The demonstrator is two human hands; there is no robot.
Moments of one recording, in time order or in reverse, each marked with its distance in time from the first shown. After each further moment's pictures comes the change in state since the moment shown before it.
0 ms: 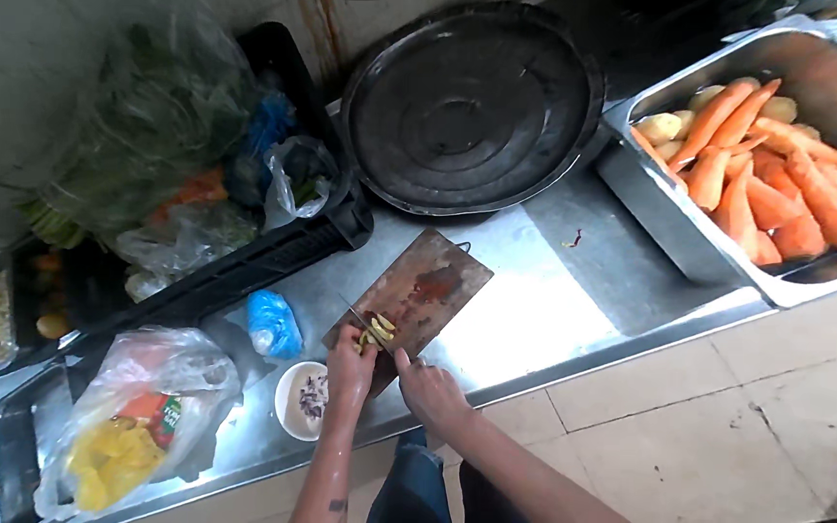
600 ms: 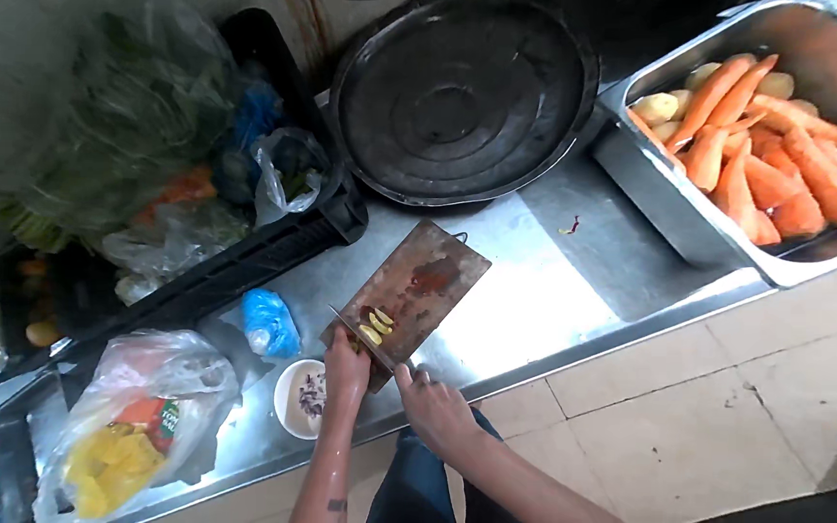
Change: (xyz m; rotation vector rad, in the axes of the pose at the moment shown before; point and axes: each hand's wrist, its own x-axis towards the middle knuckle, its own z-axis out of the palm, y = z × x) left_hand -0.002 0.004 -0.004 0.111 0.006 -0.048; right_hand -0.030 -0.009 0.010 -0.020 -0.028 -0.012
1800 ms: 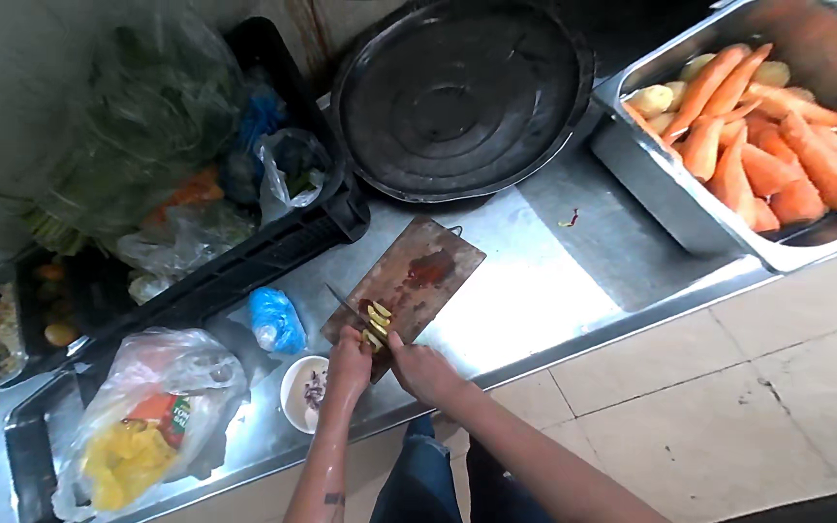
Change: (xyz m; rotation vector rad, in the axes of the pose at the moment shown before) left_hand -0.005 -0.009 -0.011 0.026 -0.188 0.000; right_hand 0.044 0.010 -0.012 0.197 0.034 -0.097
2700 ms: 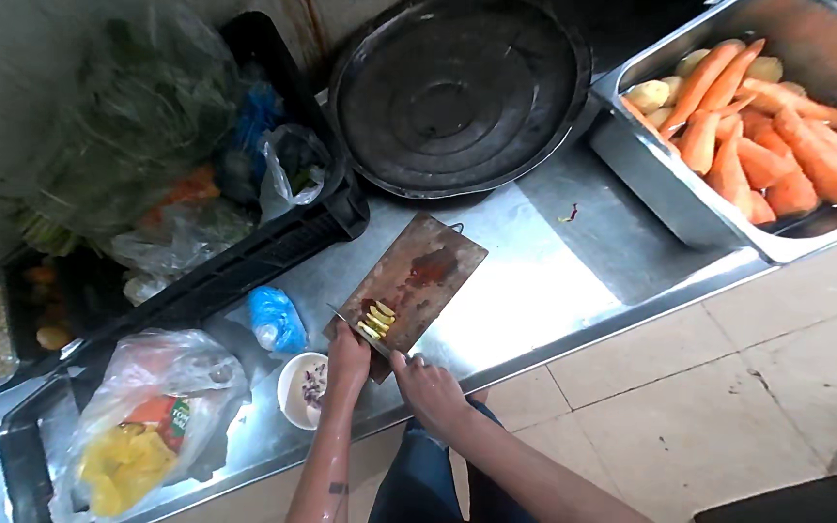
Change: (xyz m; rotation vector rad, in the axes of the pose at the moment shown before) left_hand 0.009 0.007 -0.004 0.031 0.076 -0.044; right_hand -0.027 -0.021 0.019 -0.175 -0.027 0.100
